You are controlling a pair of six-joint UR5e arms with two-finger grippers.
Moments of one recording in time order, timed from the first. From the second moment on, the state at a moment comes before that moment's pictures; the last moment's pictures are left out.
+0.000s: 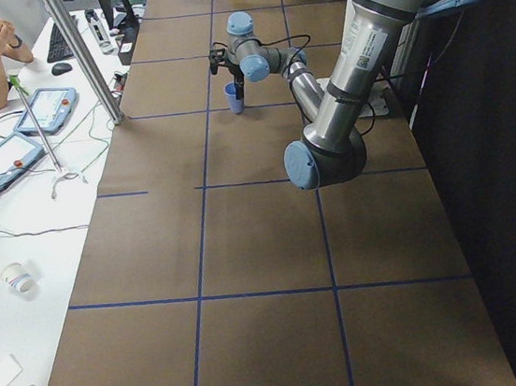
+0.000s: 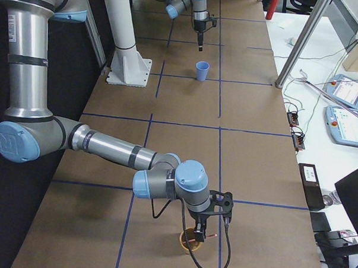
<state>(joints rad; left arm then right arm) -0.60 -2.20 -1.82 -1.73 -1.94 -1.27 1.72 -1.59 1.30 -1.02 2.16 0.25</state>
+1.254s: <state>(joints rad) -0.61 -2.19 -1.84 -1.72 -1.94 -1.28 1.71 -1.58 1.23 -0.97 2.16 0.31</state>
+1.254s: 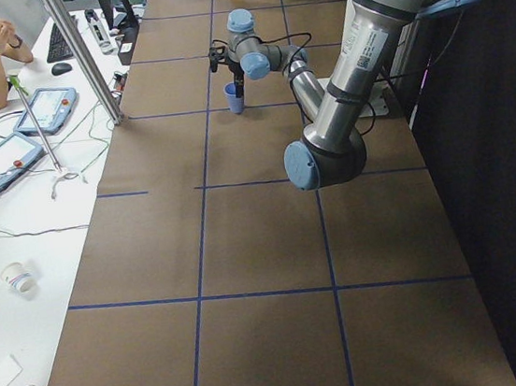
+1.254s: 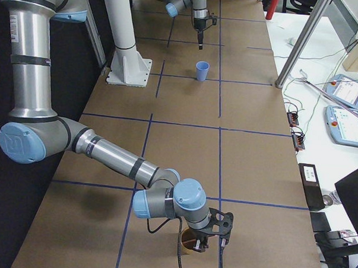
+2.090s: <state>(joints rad) -0.61 -2.17 -1.89 -1.71 -1.94 -1.28 1.90 -1.66 1.60 -0.96 2.24 0.22</state>
